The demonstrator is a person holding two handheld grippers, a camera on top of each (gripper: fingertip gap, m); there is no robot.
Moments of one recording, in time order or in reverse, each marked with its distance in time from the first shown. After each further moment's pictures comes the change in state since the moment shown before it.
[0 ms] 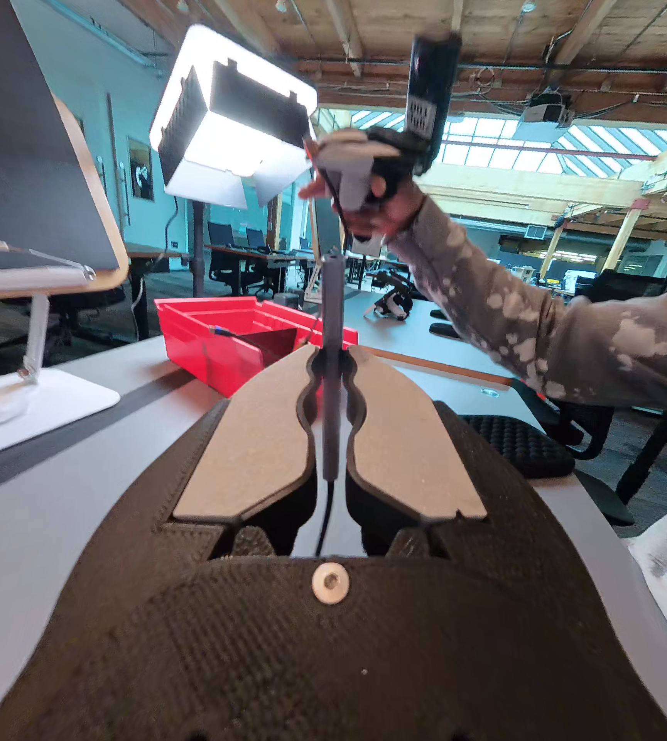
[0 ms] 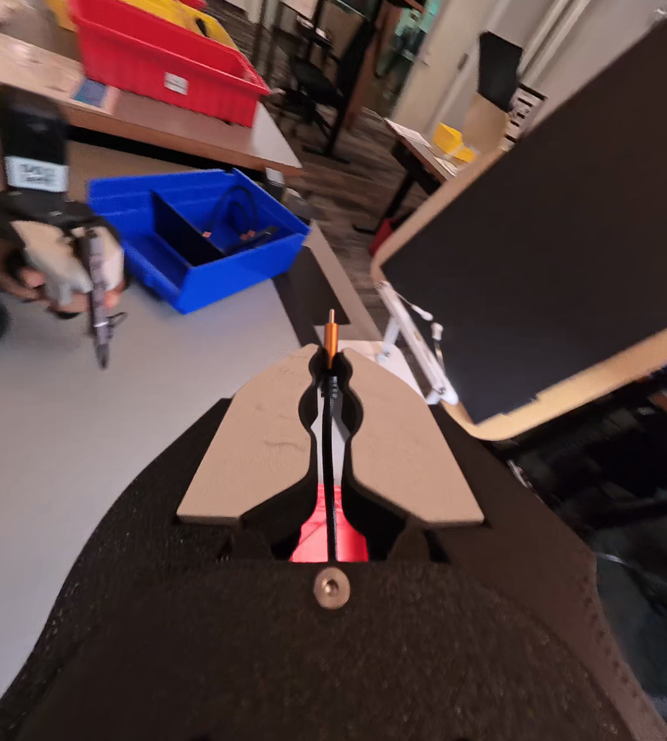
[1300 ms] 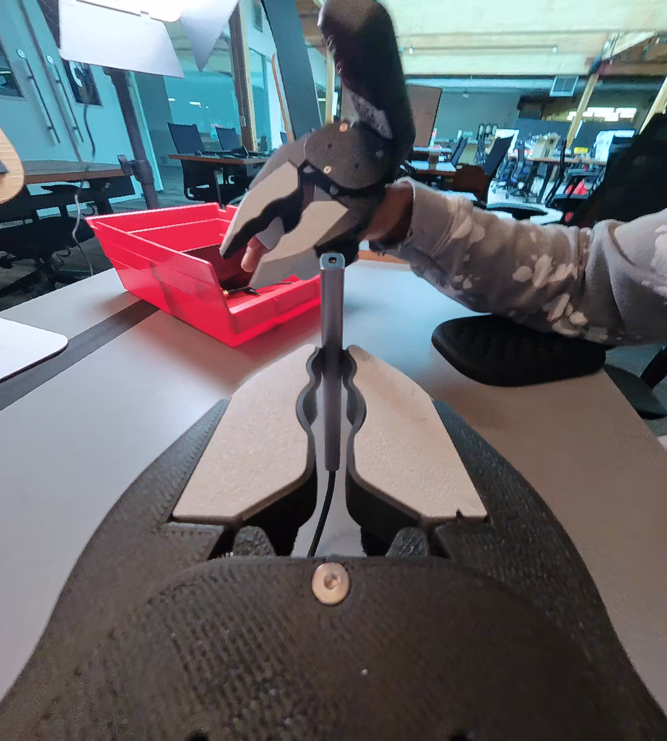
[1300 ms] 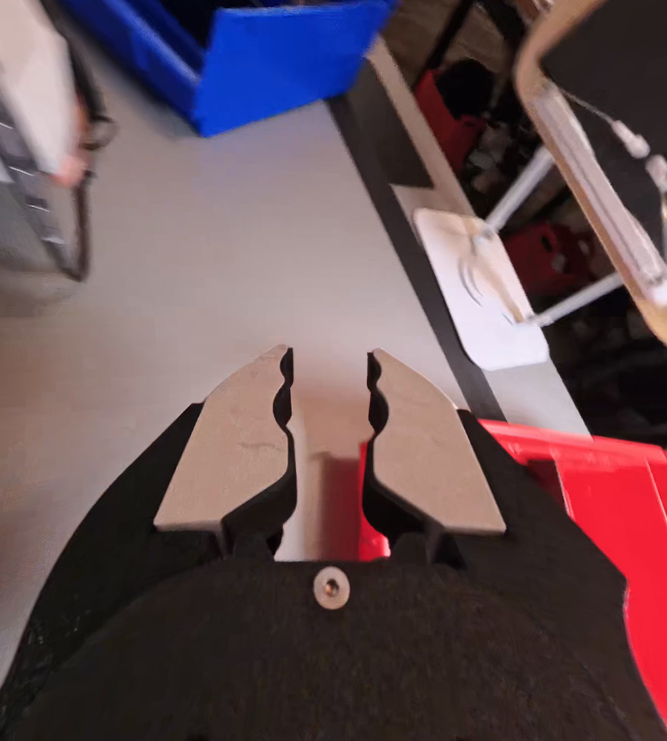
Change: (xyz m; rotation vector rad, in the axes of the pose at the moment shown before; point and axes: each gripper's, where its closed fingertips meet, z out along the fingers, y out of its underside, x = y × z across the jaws) left arm 0.027 0.074 0.024 -0.255 0.041 0.124; right arm -0.111 0.141 0.074 -0.279 -0.026 -0.050
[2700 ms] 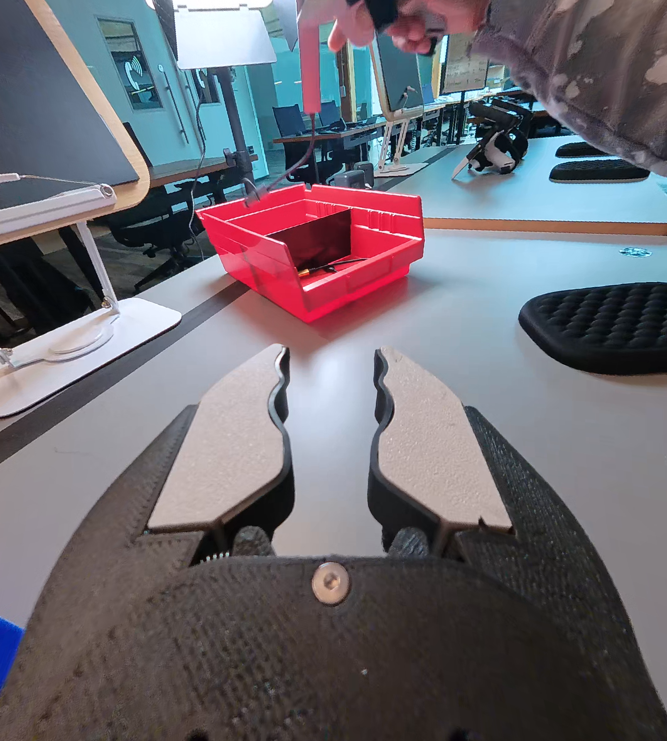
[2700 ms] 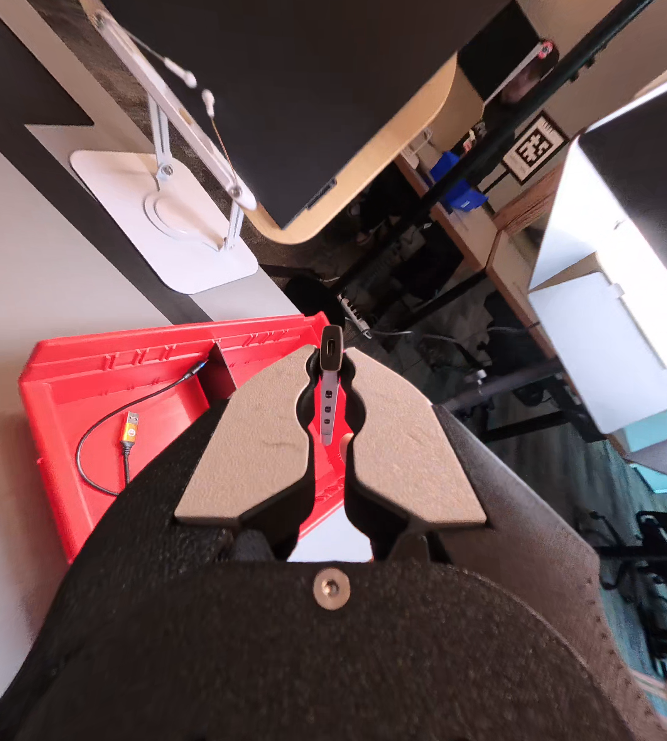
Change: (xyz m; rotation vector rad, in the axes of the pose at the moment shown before) left arm -0.017 0.005 -0.016 -0.065 -0.270 0.113; right arm 0.206 0.020 -0.147 -0.152 0.551 0.072
